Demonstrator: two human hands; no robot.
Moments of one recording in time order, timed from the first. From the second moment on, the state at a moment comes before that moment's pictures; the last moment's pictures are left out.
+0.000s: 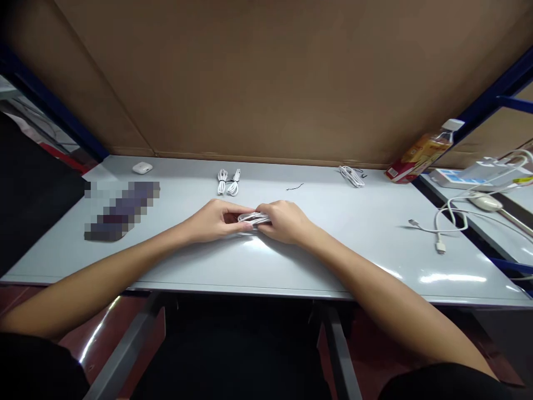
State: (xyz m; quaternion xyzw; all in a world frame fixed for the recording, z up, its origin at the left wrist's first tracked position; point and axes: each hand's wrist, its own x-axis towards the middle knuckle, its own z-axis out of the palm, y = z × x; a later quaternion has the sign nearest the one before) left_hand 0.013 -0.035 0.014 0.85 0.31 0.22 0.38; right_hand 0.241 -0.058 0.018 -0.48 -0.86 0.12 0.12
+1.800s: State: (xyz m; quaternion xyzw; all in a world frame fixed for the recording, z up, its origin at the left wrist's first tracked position) left_hand 0.010 -0.019 0.007 0.86 0.37 0.20 0.30; right_hand 0.344 0.027 -0.009 -0.64 -0.74 0.10 0.18
